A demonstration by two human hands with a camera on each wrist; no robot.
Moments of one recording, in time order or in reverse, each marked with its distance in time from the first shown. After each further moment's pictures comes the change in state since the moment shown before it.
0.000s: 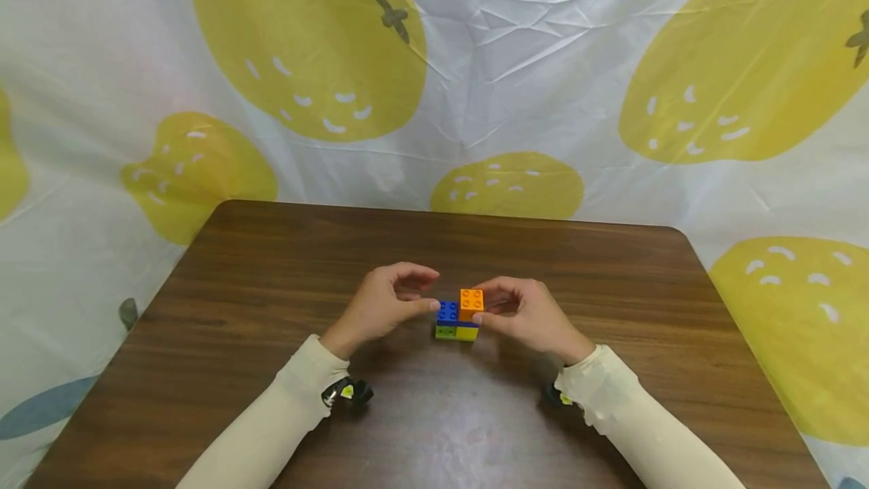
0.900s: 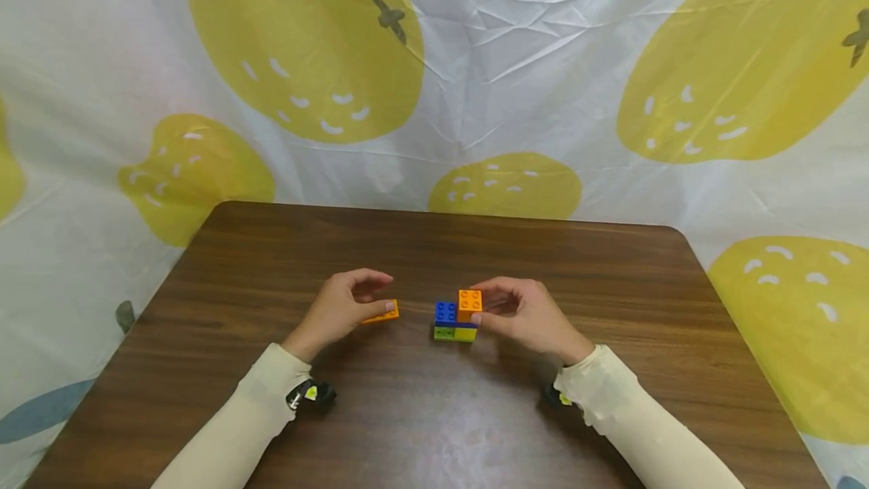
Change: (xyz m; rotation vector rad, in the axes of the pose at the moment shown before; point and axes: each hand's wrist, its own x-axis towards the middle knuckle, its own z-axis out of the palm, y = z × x) left_hand -0.018 -0.040 -0.044 0.133 0.077 -0.102; right_hand -0.002 -0.001 0.000 0.004 -0.001 -0.007
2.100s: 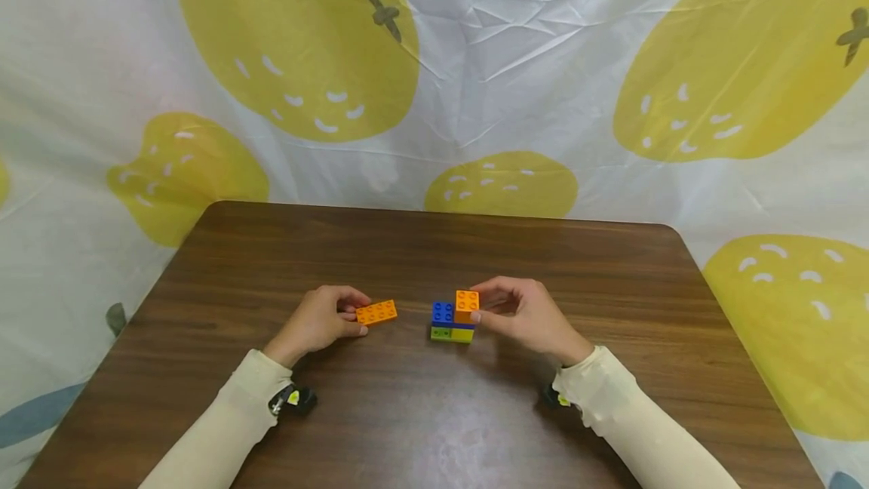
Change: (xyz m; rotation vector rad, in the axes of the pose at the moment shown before) left_hand -0.008 -0.021 -0.015 0.248 -0.093 -0.133; right_hand -0.003 0.000 -0.003 0.021 0.013 0.020
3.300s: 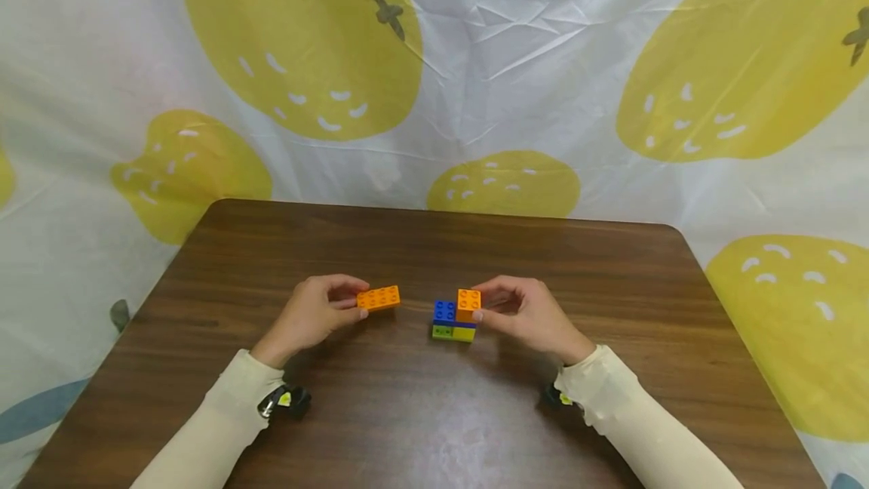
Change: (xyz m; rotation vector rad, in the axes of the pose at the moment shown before) left_hand -0.015 0.016 -0.015 -0.193 0.062 0.054; right_hand 0.000 0.002 0.000 0.017 -0.013 -0.018
